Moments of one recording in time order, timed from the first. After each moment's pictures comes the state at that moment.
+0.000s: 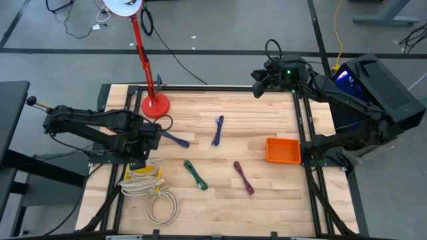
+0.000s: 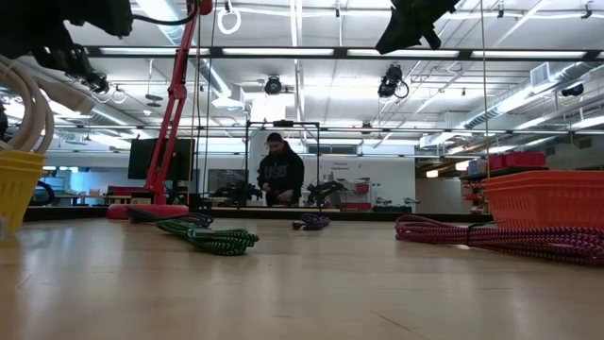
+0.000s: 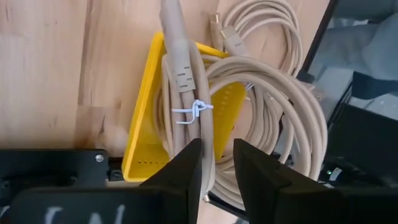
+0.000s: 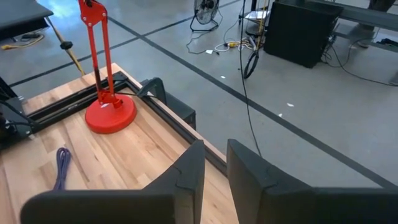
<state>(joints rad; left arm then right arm) -0.09 1.07 1.01 -1.37 0.44 -0.37 -0.50 1.23 1.33 -0.53 0.17 0.13</state>
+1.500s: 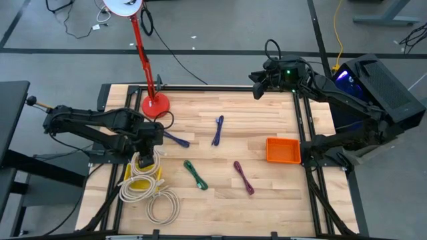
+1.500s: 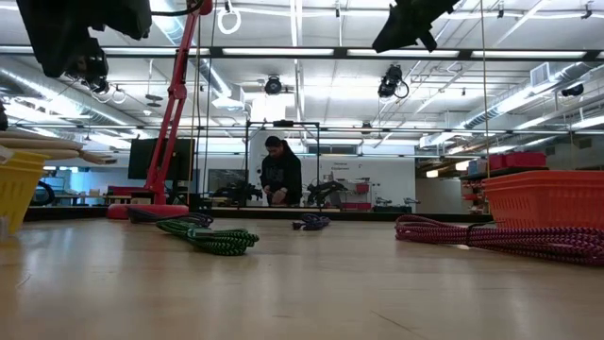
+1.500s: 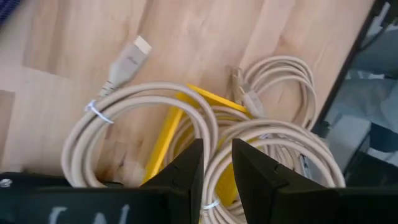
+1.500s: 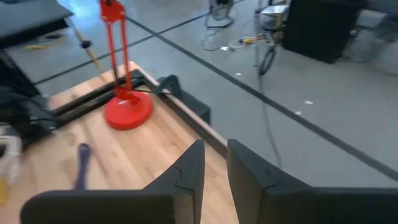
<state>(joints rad) -0.09 1.07 1.01 -1.26 0.28 -0.49 -0.50 1.23 1.33 -0.53 0.10 0.15</state>
